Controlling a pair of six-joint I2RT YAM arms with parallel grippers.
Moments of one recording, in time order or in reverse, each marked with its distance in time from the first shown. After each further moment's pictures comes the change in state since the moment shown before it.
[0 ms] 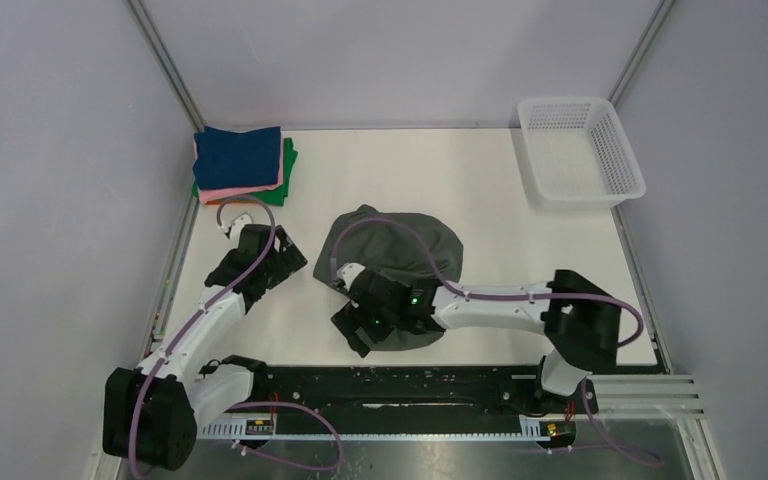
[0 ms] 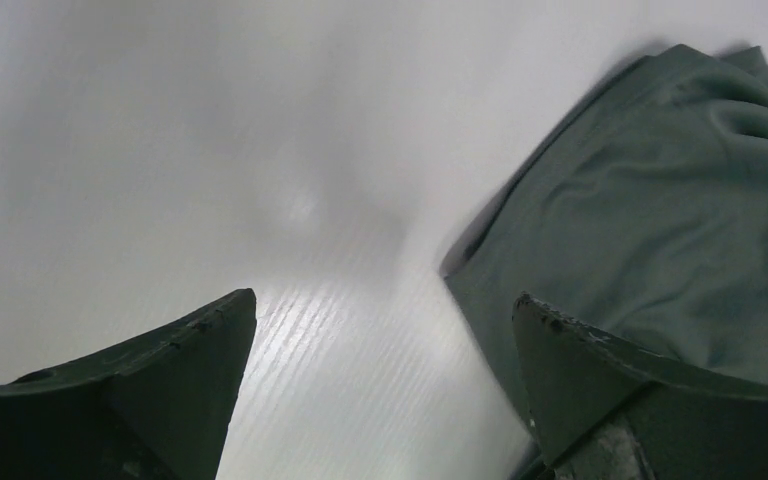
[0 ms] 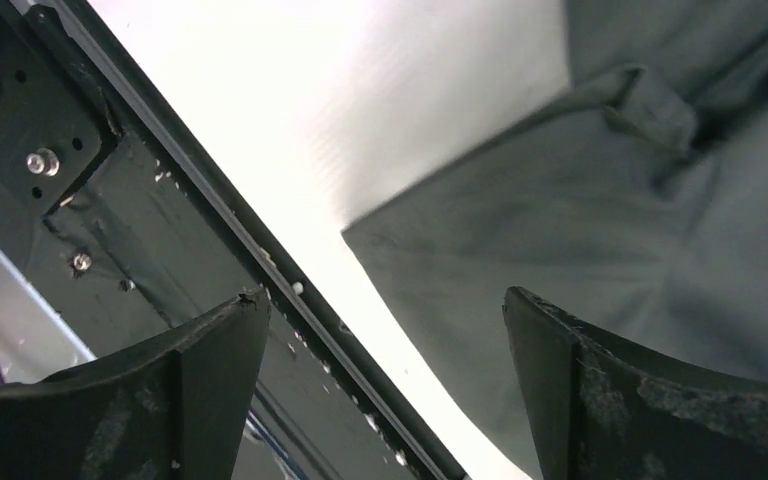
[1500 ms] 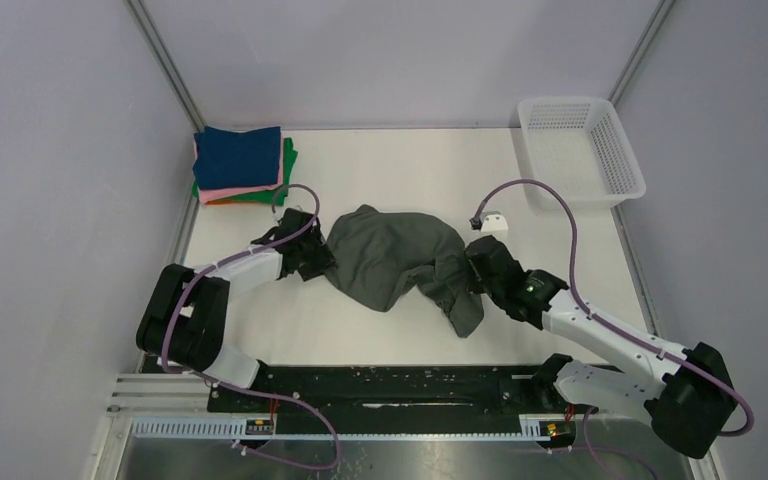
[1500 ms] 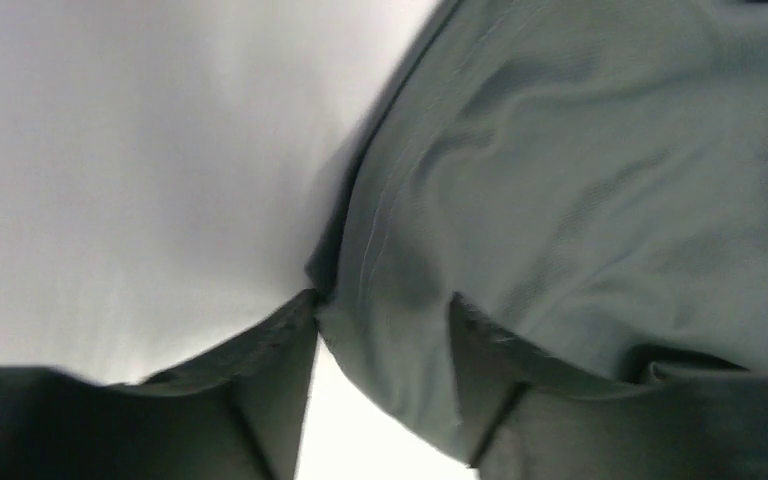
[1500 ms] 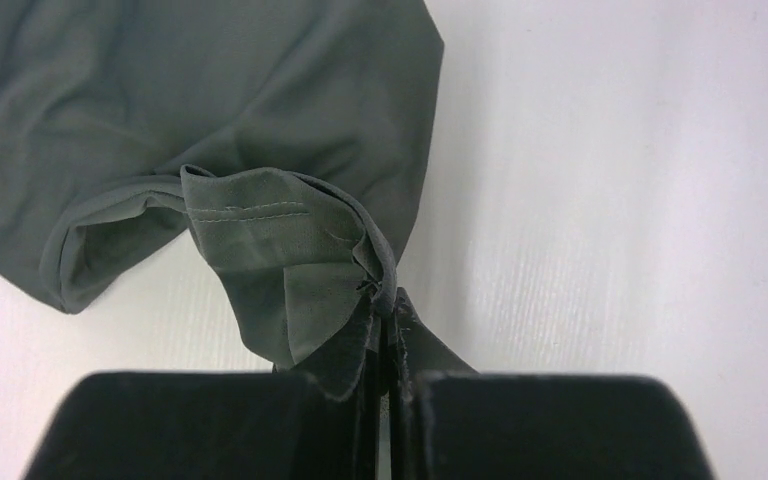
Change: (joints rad) left arm -0.070 0.457 0.101 0.221 0.271 -0.040; right arm -0.438 -0.584 -0.365 -0.096 0.415 0.078
